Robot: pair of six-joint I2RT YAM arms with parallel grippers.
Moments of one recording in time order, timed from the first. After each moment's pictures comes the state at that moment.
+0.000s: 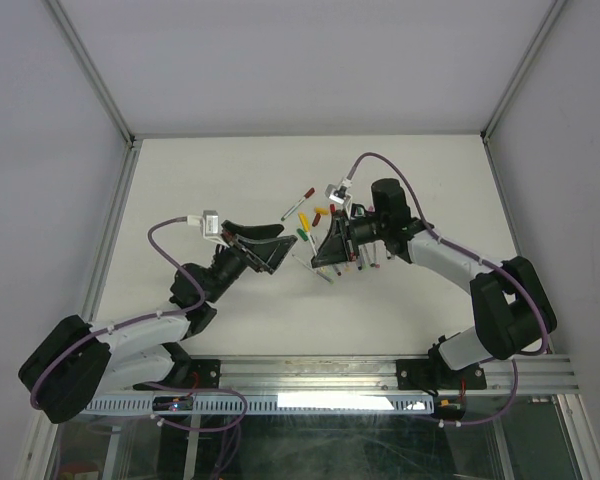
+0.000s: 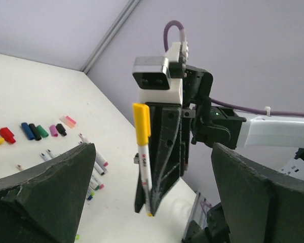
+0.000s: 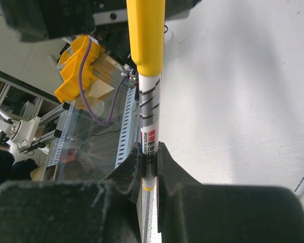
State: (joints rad) left arm -0.76 1.09 0.24 1.23 0.01 -0.79; right arm 0.49 1.48 0.85 0.15 -1.27 0.24
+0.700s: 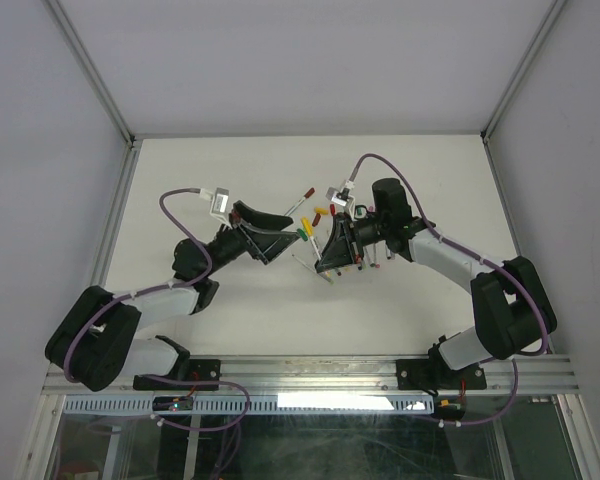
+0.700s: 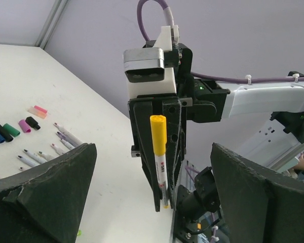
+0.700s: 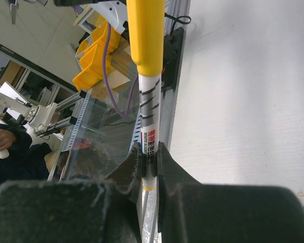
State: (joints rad) left arm -0.52 1.28 0.37 1.33 0.51 -0.90; right arm 0.47 1.48 0.87 0.07 -1.39 0.17
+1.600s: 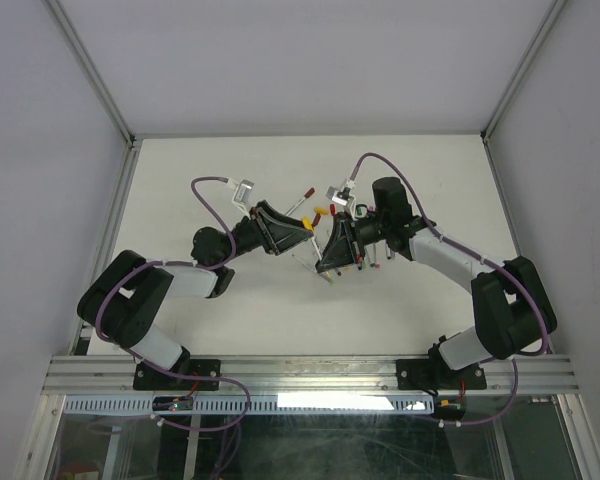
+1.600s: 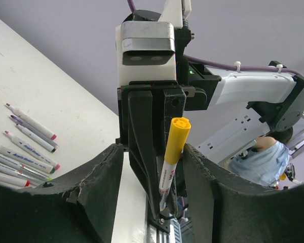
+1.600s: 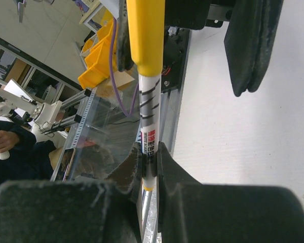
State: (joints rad) left arm -0.54 1.56 0.50 1.51 0.66 -1.07; right arm 0.47 1.48 0.88 0.05 -1.43 0.16
